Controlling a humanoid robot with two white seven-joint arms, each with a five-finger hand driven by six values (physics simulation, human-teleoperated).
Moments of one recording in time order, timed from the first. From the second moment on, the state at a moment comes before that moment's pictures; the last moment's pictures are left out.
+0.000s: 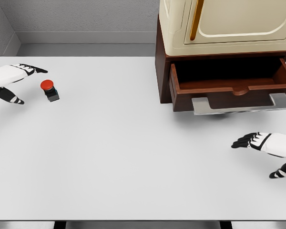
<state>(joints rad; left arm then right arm) -0.81 0.90 -0.87 -0.96 -0.24 -0.61 -0.25 0.23 -1.14 0.00 -1.76 -0.01 -0.61 0.61</state>
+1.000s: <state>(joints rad) -0.87 0.79 -0.87 -0.91 -0.45 -0.61 -0.26 0.46 -1.06 -0.44 -1.76 -0.14 -0.61 0.61</state>
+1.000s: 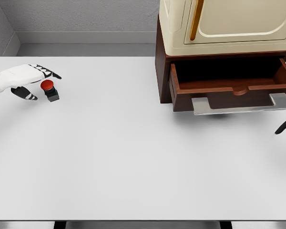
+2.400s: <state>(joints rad) -0.90 0.79 -0.92 -0.95 -0.45 -0.61 -0.26 0.42 -1.11 -0.35 -1.76 -0.13 -0.61 0.61</state>
